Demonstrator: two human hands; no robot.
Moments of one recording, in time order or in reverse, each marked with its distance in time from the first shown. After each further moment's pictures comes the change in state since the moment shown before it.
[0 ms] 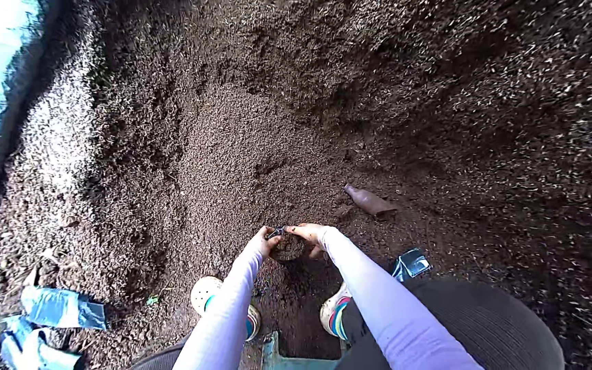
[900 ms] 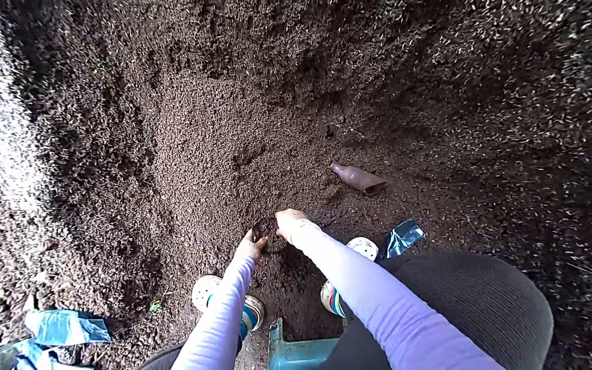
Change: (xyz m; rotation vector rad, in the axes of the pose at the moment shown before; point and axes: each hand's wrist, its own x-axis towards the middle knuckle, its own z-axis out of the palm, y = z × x) left_hand -0.021 0.003 0.022 -0.119 0.091 -0.180; right_hand -0.006 -0.022 0.023 -0.812 0.148 -0.116
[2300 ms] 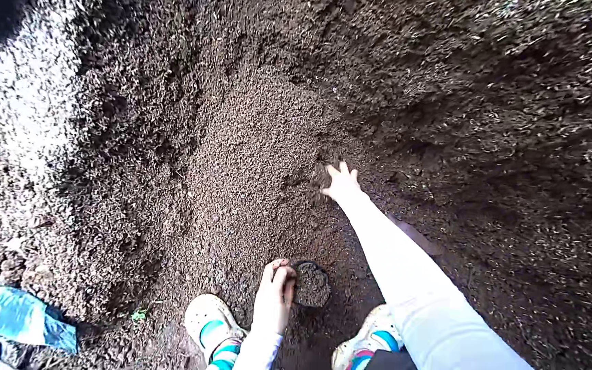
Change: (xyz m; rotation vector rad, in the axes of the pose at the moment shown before) left_hand 0.008 -0.048 0.004 -0.009 0.517 0.711; right_hand 0.170 0.026 -0.123 0.017 0.621 0.024
